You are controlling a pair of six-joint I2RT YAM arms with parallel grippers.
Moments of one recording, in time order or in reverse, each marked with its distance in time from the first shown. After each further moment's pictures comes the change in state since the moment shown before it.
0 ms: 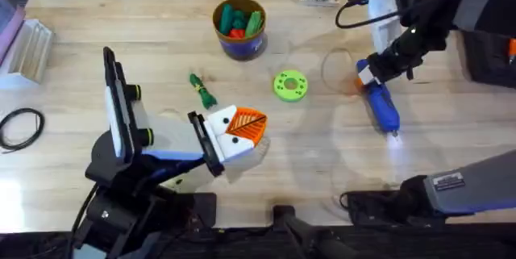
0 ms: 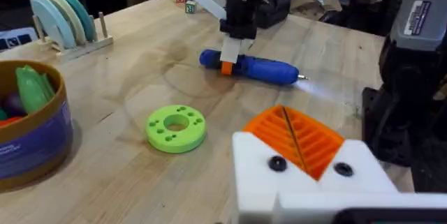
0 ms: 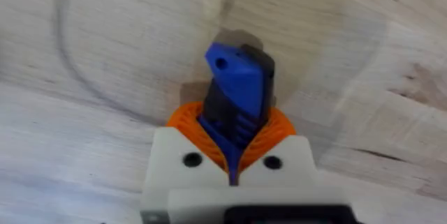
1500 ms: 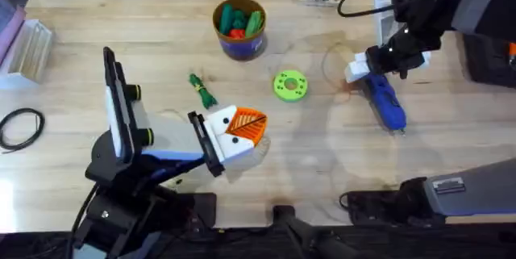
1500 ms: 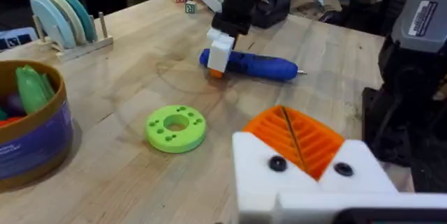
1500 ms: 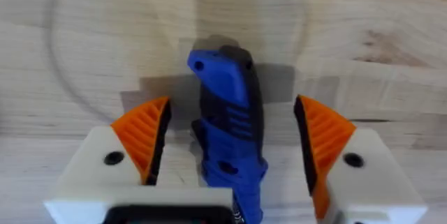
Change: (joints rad) left arm 0.000 0.000 0.000 0.000 0.000 0.000; right arm 0.060 -0.054 -0.014 0.040 0.136 0.286
